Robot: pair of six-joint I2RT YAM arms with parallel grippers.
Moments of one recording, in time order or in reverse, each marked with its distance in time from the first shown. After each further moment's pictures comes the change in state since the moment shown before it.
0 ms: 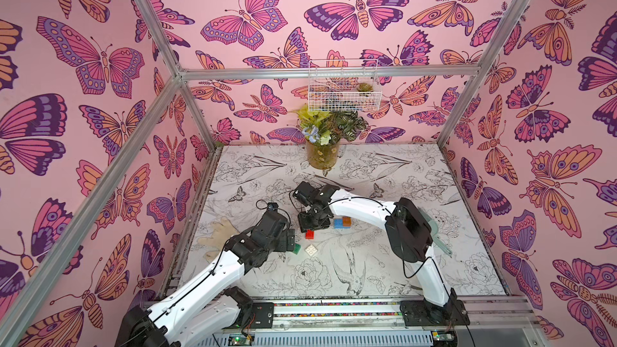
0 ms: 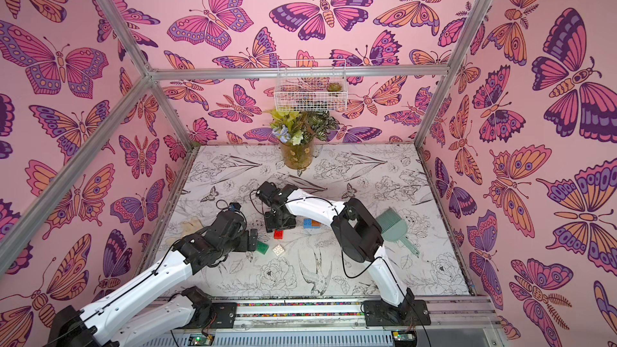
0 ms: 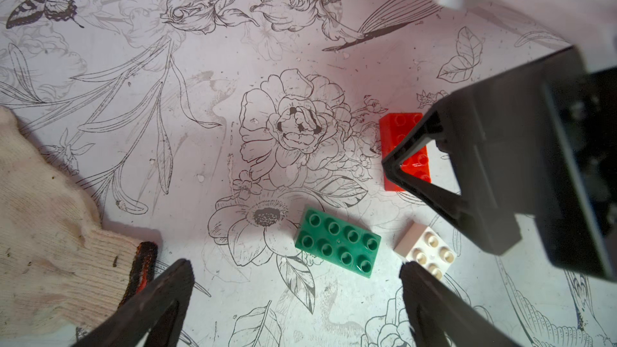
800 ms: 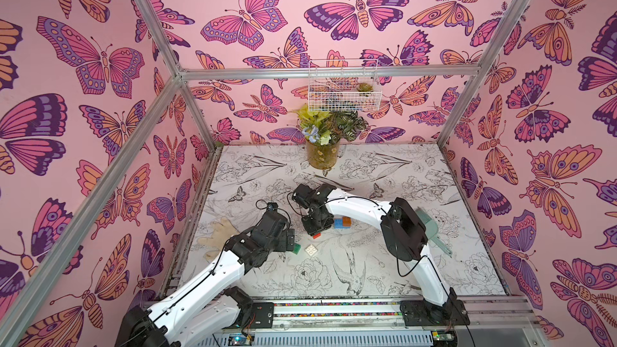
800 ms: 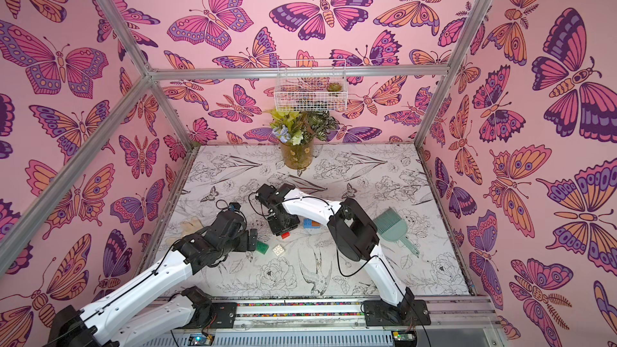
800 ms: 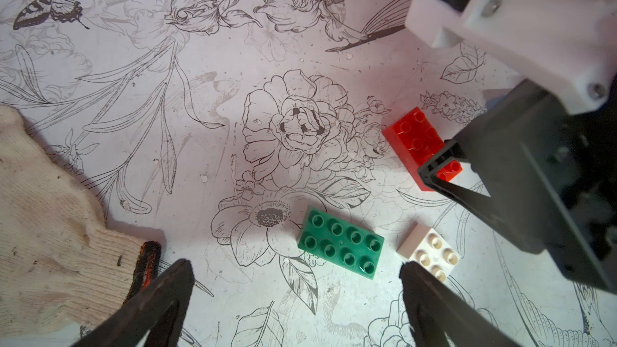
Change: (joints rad) left arm 0.000 0.000 0.000 0.000 -0.011 0.000; right arm 0.002 0.037 0.063 -0.156 0.058 -0.207
